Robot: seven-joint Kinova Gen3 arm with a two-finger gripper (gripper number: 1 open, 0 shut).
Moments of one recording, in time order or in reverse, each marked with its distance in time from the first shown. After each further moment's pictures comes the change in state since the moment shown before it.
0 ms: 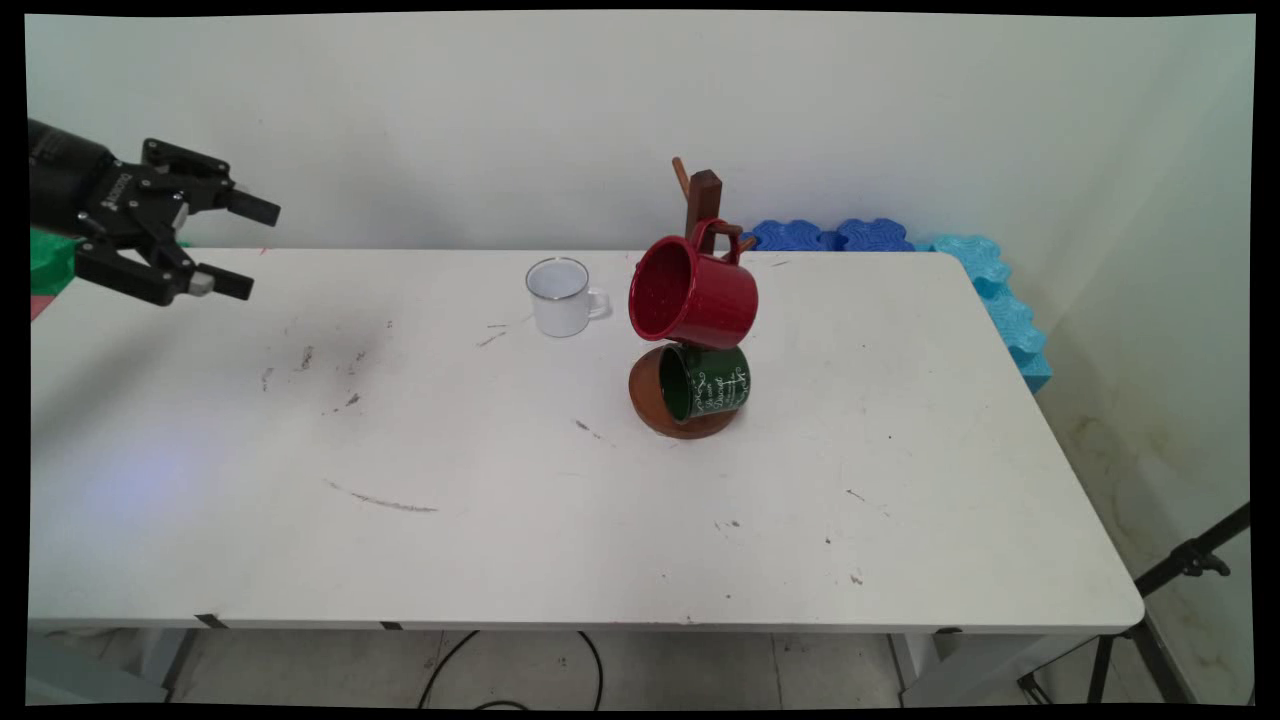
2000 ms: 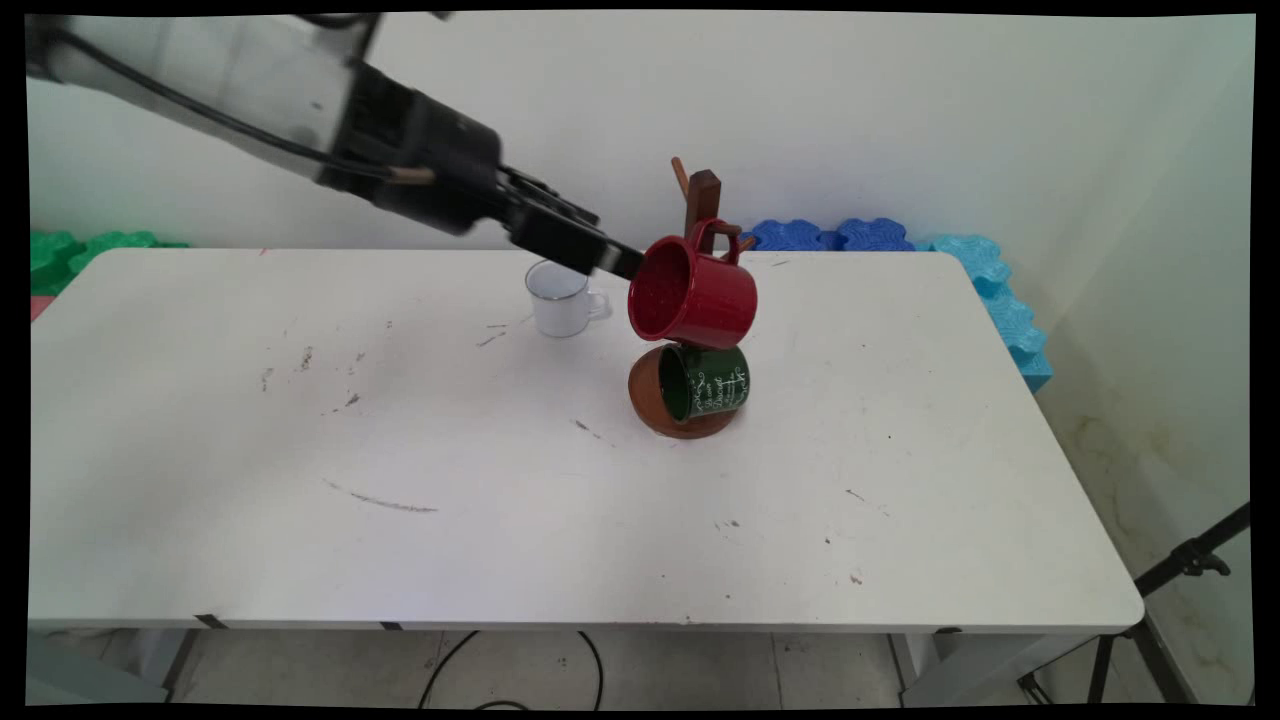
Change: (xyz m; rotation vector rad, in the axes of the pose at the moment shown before) arm 0.203 0.076 0.223 0.068 -0.026 -0.467
